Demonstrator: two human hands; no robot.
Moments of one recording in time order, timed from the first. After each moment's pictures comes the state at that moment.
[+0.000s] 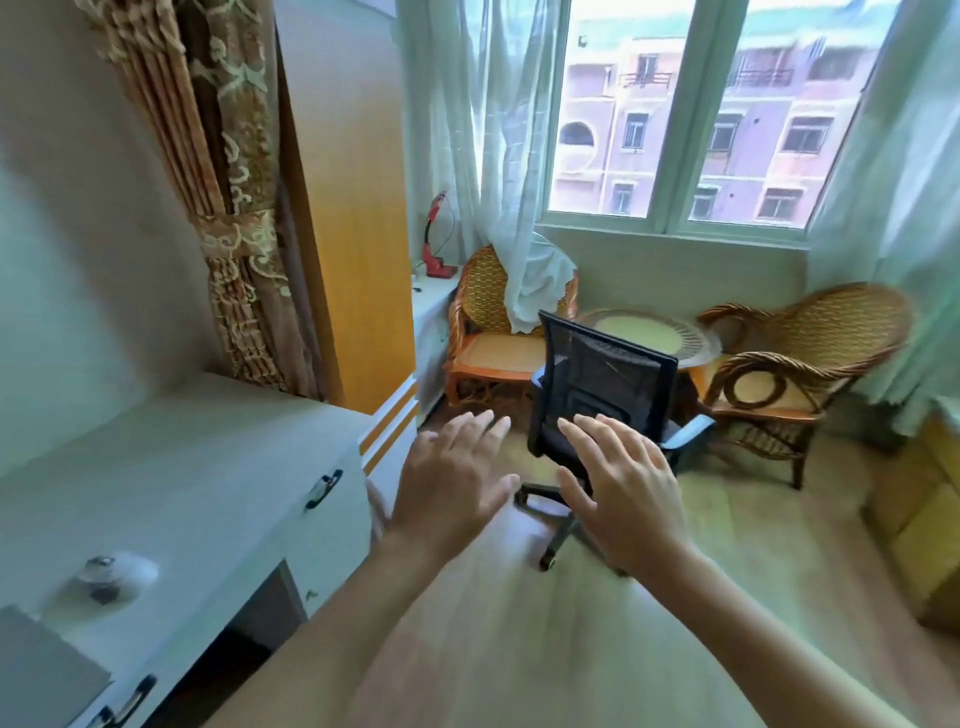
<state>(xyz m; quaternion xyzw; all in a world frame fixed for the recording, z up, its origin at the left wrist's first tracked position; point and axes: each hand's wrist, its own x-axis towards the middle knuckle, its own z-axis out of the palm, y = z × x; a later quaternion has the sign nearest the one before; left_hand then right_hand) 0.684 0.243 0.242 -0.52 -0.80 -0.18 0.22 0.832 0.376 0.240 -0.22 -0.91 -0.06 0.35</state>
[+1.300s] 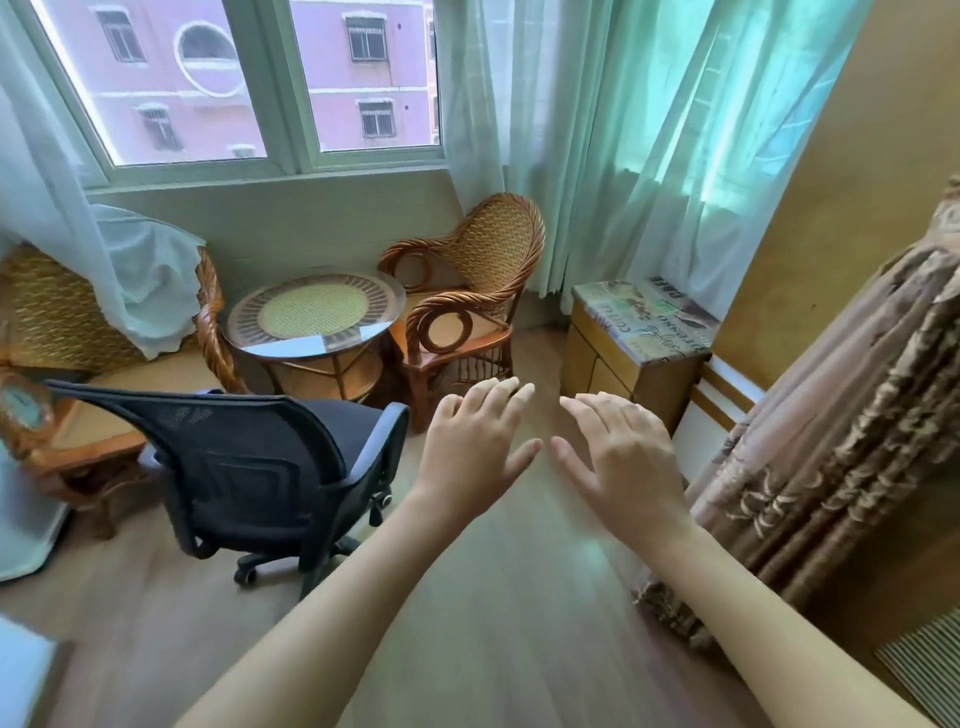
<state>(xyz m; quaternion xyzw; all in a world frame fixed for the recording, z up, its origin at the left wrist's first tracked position) 0.924 0.836 0.207 -0.78 -0.58 -0.19 0.15 1.105 0.833 0.204 -0.53 -0.79 -0.14 0.29</state>
